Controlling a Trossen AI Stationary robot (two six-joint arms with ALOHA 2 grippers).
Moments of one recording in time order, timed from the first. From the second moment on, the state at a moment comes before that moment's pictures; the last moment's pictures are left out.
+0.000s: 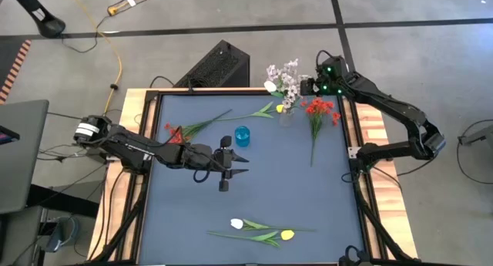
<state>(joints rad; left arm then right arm) -0.14 1.46 0.75 0.44 -0.16 0.09 -0.89 1.23 0.98 -0.45 -0.11 0.52</state>
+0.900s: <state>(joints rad) -0.14 1.46 0.75 0.41 -0.16 0.08 -1.05 1.20 0.98 -0.28 0.01 0.46</state>
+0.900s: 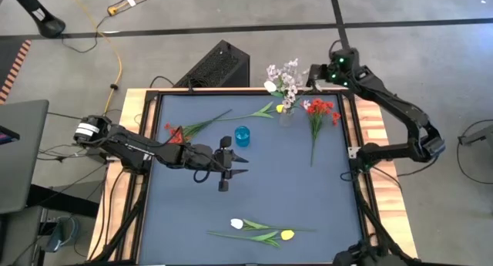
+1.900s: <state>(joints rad) -0.10 1.46 0.75 0.42 -0.20 0.09 -0.09 0.85 0.98 -0.66 -0.23 0.30</state>
